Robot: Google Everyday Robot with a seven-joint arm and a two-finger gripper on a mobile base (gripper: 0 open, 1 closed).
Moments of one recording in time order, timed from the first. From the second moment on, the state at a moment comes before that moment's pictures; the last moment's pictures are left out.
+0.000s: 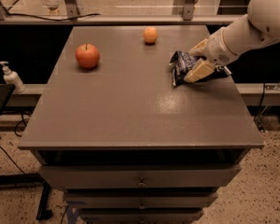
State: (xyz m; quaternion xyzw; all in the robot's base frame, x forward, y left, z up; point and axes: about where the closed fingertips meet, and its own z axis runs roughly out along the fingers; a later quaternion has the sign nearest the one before) arm 0.669 -0.181 0.845 -0.61 0.72 0.05 0.33
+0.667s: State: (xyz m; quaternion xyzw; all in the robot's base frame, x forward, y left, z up) arm 0.674 -0.189 0.886 -0.60 0.71 0.04 0.36
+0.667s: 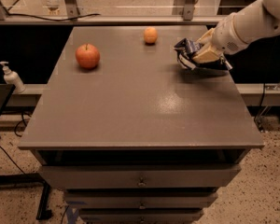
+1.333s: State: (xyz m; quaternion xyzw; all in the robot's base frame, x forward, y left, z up) arm 0.654 -0.189 0.972 -0.57 0.69 0.09 0.43
